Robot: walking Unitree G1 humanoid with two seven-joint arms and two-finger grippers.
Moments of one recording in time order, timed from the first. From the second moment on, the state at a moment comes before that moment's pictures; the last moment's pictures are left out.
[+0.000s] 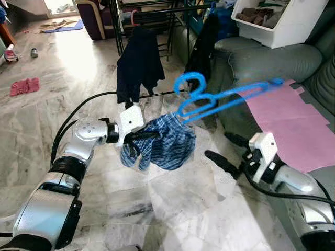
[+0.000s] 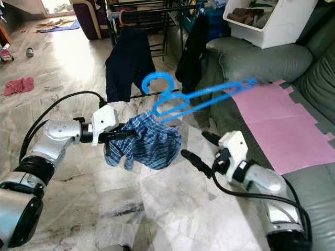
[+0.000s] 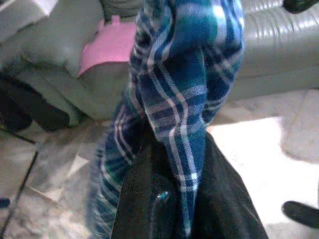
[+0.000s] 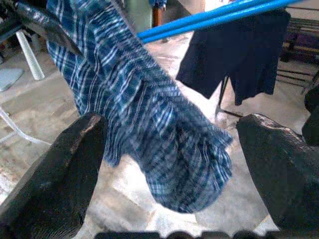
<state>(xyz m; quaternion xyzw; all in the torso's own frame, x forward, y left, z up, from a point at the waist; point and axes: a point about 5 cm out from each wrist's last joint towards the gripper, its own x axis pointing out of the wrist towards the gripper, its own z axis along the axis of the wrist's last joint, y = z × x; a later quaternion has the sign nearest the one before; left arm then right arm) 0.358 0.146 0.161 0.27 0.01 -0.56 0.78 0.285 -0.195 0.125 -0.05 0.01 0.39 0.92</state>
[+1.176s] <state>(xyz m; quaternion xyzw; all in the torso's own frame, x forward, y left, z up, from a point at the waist) 0.331 0.098 0.203 0.33 -0.18 -0.62 0.69 0.307 -0.159 0.117 -0.06 -0.01 0.38 0.92</state>
